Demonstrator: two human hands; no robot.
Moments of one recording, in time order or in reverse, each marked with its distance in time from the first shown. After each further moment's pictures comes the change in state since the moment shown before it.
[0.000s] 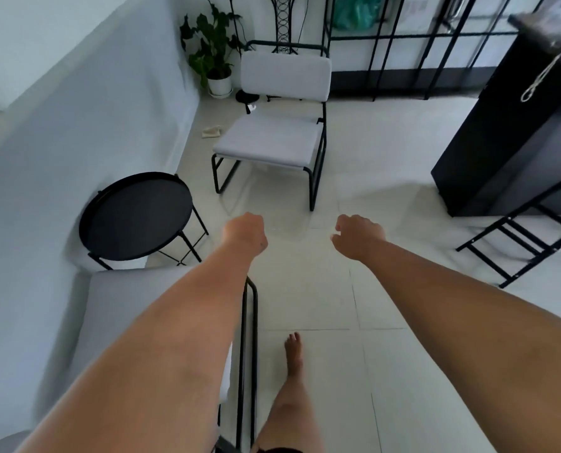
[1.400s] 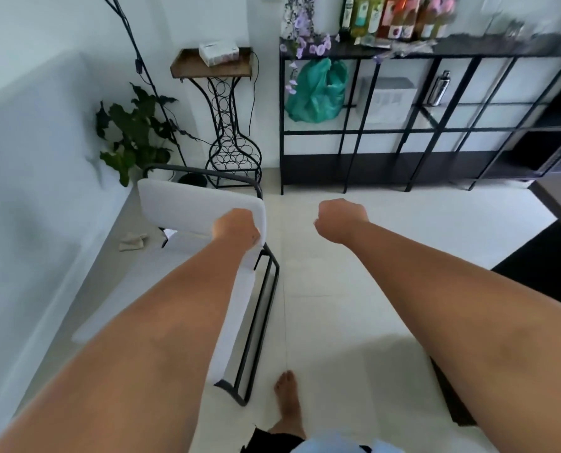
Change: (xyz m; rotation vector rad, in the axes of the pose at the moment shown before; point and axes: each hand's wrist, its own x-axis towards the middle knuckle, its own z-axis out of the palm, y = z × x) left_hand 0.884 0.286 -0.314 -0.143 0.130 -0.066; right_hand 0.877 0.298 -0.358 -0.128 0.158 -0.086
